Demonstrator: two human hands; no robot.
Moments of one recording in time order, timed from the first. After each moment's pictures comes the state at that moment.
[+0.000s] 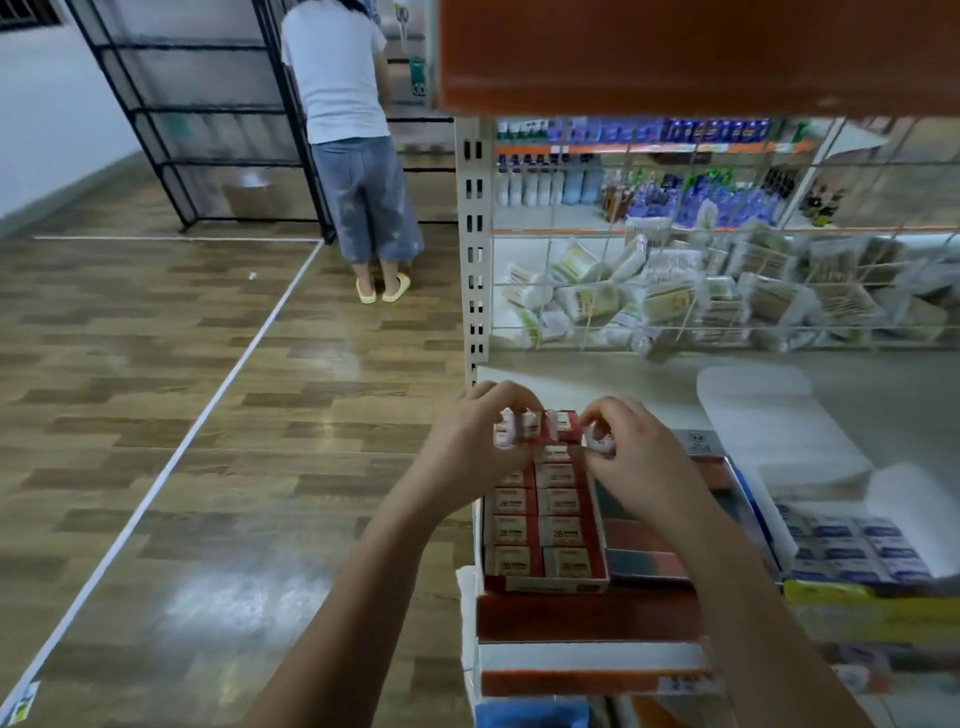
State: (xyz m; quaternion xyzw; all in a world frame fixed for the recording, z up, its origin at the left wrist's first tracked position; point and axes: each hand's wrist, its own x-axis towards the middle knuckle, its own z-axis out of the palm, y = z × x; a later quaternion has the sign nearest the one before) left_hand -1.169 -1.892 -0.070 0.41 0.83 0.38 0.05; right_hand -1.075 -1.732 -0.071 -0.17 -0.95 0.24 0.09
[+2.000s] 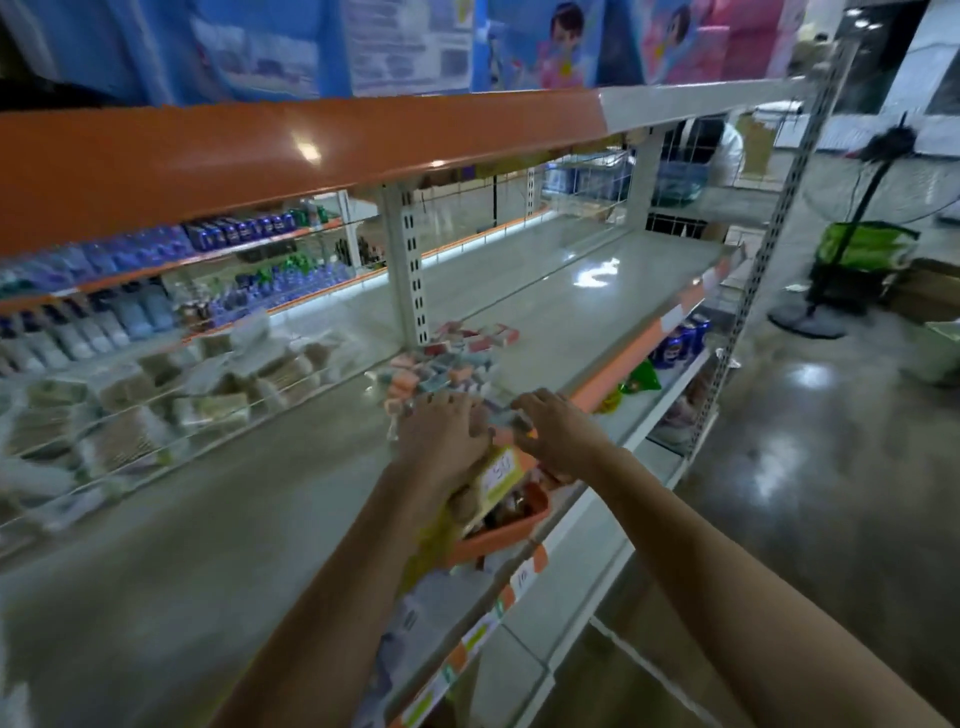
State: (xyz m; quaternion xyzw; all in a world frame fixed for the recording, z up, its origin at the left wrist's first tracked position) left_hand -0.811 -1.276 -0.060 0.63 0.77 0.10 0.00; right_hand -0.660 -1.213 -0.066 -0.45 -0.88 0.10 0.11
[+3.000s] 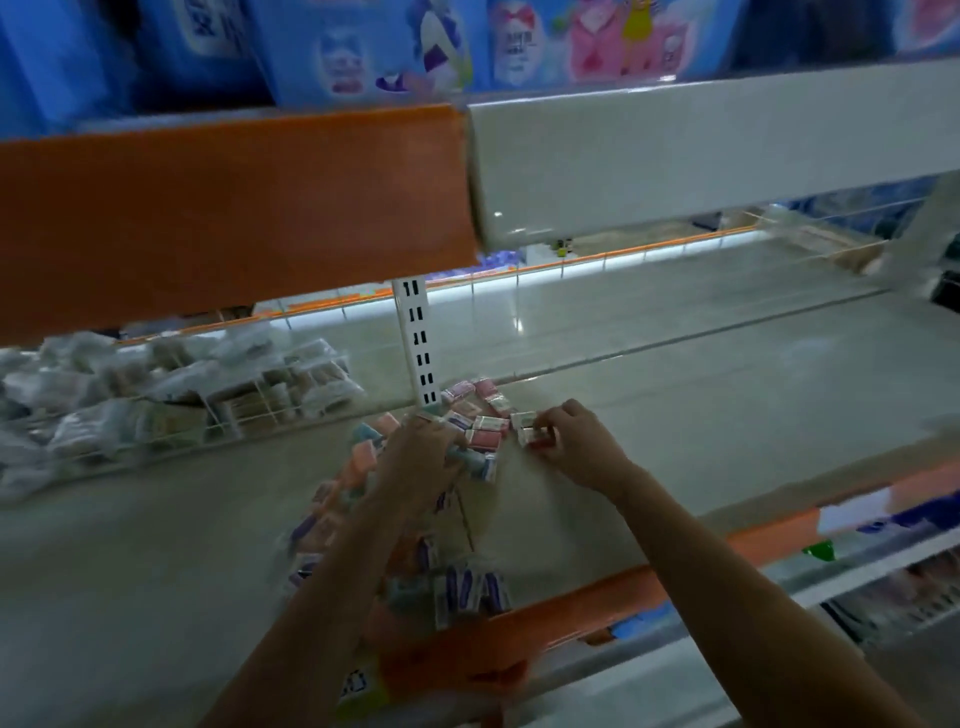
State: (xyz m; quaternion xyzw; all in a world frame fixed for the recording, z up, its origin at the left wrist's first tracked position) left_hand -0.839 -1.079 -0.093 0.49 0.87 0.12 -0.01; right_hand -0.711 -0.902 -0.111 -0.25 -0.94 0.22 0.11
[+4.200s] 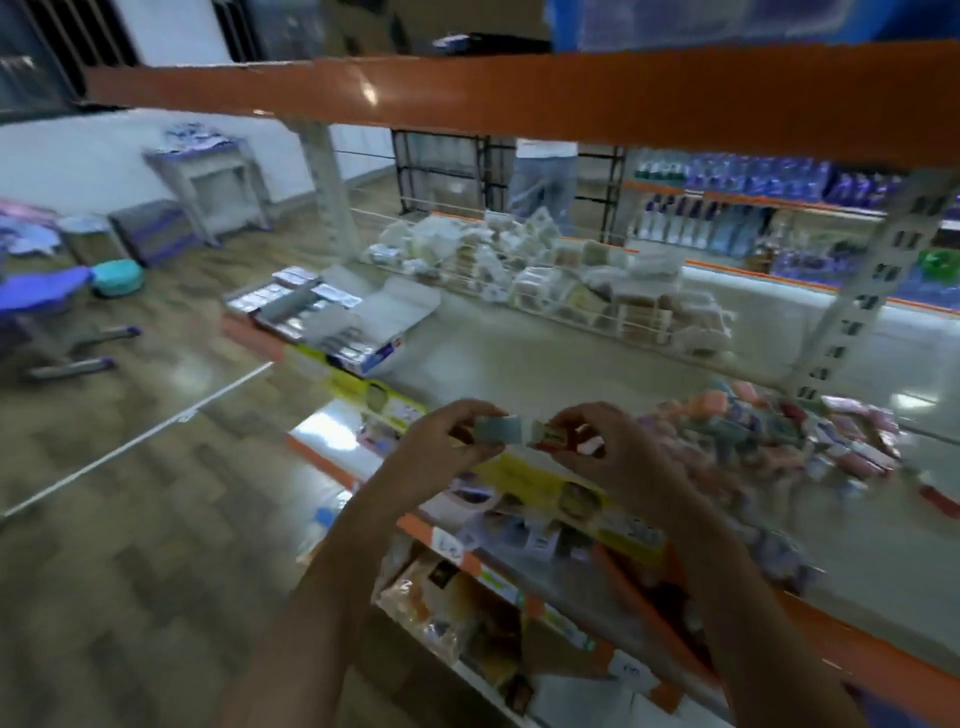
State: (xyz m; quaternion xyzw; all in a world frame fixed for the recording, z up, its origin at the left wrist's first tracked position) left_hand -0.712 -1.412 -0.053 0.10 0.85 0.52 -0.03; right_hand -0.723 -1.197 -0.045 0.21 -0.91 0.37 0.03
